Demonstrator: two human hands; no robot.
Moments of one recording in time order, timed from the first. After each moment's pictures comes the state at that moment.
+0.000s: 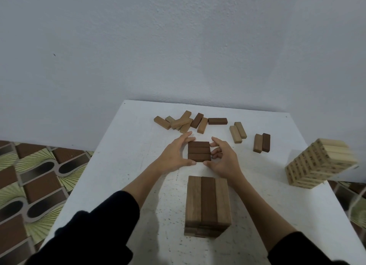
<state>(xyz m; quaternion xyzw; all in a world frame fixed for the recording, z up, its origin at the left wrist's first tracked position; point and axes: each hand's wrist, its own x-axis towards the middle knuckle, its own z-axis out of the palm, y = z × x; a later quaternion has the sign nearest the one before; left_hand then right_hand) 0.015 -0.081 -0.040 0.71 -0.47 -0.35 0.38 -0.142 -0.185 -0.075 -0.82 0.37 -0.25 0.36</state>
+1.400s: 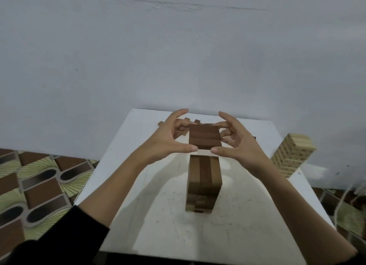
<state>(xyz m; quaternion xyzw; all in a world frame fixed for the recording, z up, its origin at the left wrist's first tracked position) -0.011 0.008 0.084 0.59 -0.52 -0.35 0.51 -0.204 -0.100 0.087 -0.77 0.25 -0.28 0.51</state>
